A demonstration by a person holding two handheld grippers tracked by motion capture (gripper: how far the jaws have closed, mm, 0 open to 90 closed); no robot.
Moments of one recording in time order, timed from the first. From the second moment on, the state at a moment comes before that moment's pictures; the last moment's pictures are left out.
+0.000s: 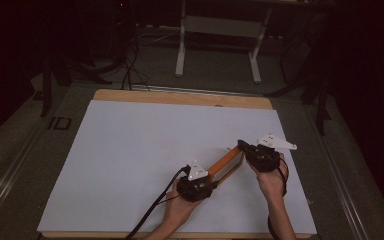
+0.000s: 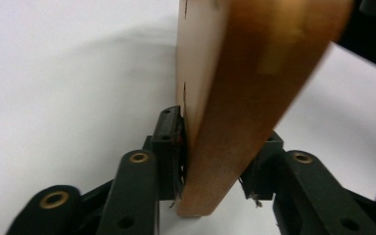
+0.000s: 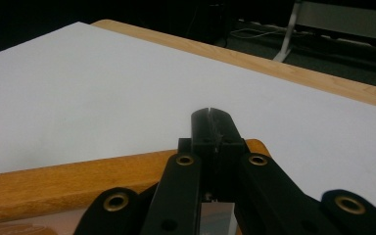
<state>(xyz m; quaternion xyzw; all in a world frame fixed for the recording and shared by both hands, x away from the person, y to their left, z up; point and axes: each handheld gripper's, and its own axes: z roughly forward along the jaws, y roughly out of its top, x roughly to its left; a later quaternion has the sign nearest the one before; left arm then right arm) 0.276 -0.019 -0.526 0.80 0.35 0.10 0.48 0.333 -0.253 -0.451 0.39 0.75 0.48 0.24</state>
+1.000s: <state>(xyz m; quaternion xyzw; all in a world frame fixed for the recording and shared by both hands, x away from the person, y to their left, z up) 0.319 0.006 -0.411 0.84 0.26 0.11 0.47 0.316 -0.268 -0.428 0.37 0.74 0.51 0.25</state>
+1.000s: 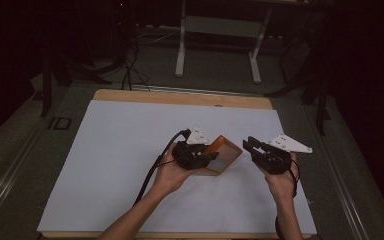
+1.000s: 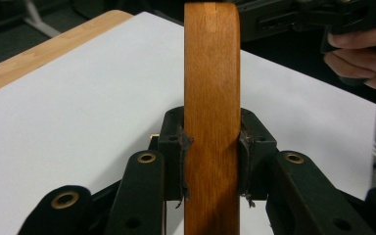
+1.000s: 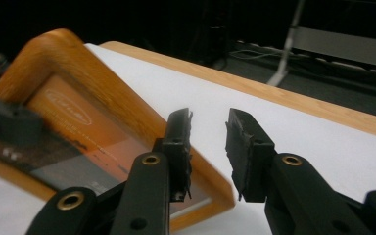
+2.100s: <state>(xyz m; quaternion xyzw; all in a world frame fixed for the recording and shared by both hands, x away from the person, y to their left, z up) 0.337 0.022 -0.416 0.87 0.16 0.06 0.46 0.324 -0.229 -0.447 0.20 0.83 0.51 0.13</state>
